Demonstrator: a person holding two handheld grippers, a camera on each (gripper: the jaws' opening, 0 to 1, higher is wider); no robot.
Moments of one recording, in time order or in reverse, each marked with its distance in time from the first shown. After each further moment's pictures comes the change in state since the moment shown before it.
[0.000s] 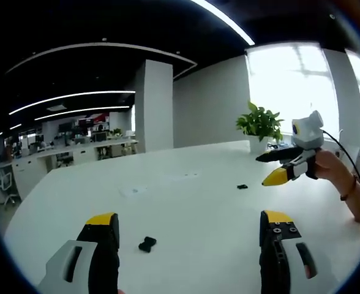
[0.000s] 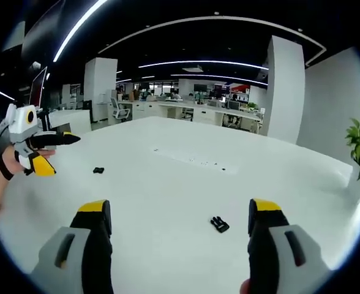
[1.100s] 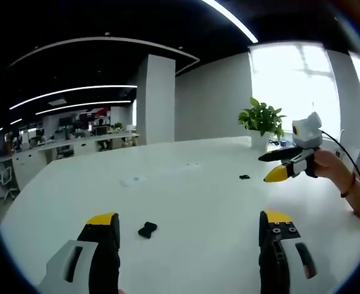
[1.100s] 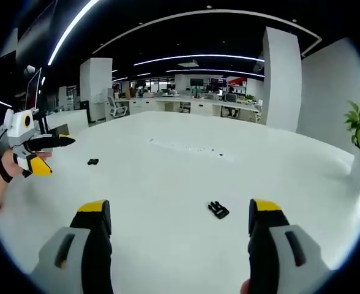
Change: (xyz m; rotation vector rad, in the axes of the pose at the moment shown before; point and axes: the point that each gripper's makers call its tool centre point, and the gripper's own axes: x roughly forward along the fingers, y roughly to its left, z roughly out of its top) left arm 0.012 0.025 -0.022 -0.022 0.038 0.007; right arm 0.007 -0.011 -0.030 0.037 0.038 0.003
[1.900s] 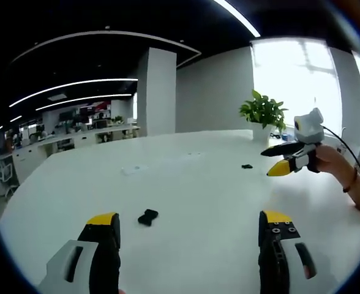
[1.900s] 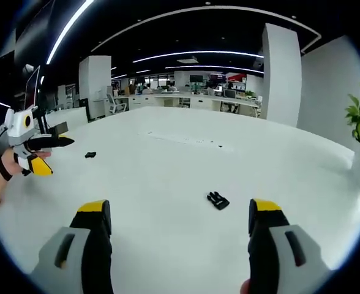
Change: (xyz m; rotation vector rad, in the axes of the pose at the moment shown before) left arm -0.004 -0.008 -0.023 0.004 0.055 0.008; right arm 0.009 -0.006 -0.016 0.010 0.033 0.004
